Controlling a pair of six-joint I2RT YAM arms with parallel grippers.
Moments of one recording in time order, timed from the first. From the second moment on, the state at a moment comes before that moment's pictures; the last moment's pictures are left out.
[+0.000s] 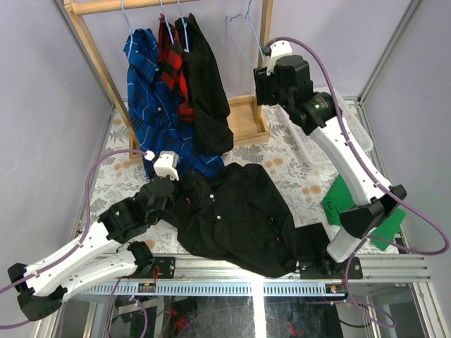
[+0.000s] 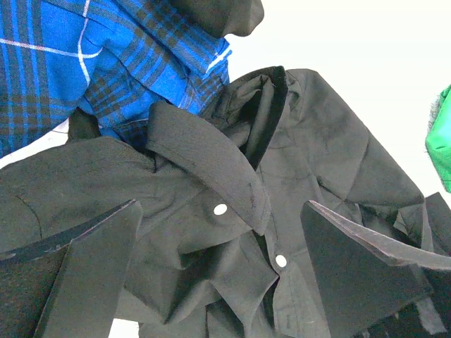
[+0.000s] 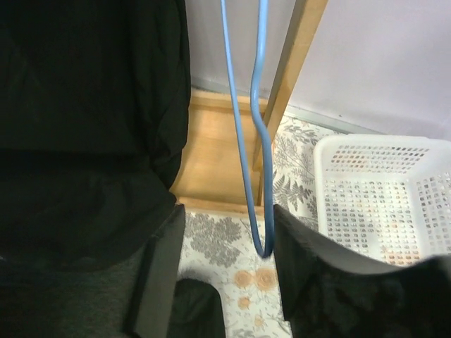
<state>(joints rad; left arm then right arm) -0.91 0.71 0.77 -0.55 -0.46 -0.58 0.56 1.70 2.02 -0.67 0.24 0.05</state>
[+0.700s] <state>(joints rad) -0.91 0.76 0.77 -0.57 -0.55 -0.65 0.56 0.97 1.07 -0.33 0.19 0.19</state>
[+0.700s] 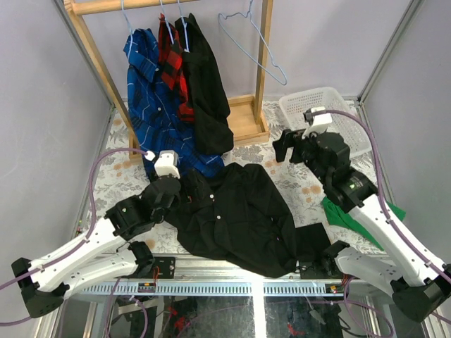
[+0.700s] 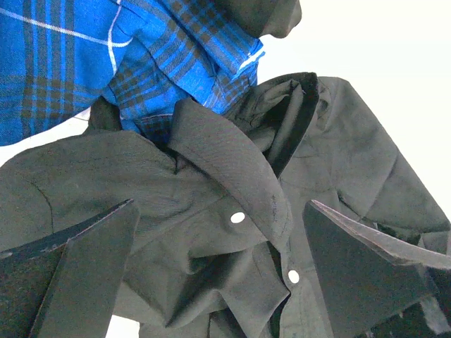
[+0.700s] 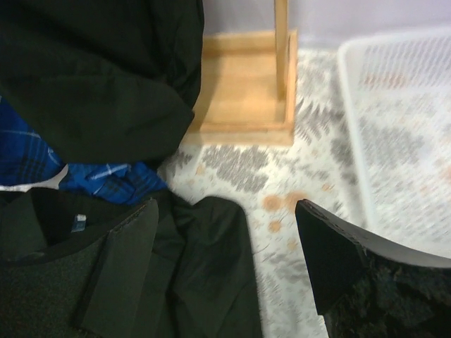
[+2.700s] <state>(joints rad) -0.91 0.66 0.77 -0.71 -0.69 -0.83 0.99 1.27 0.77 0.22 0.11 0.32</state>
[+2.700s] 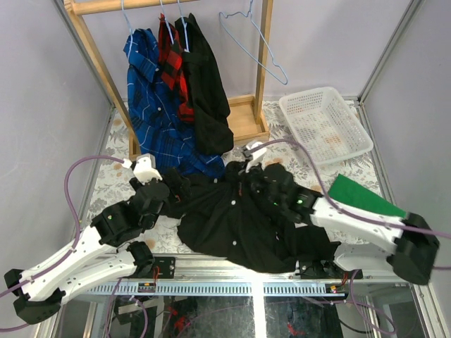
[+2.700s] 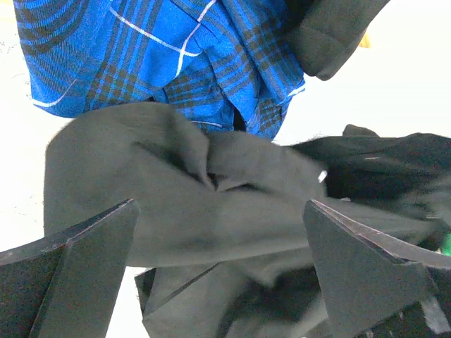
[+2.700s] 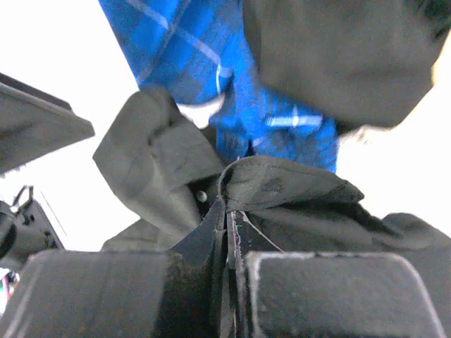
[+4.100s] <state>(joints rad) -0.91 0.79 0.77 -0.61 -0.67 -0.81 0.99 1.14 0.75 -0.52 -0.04 0.37</state>
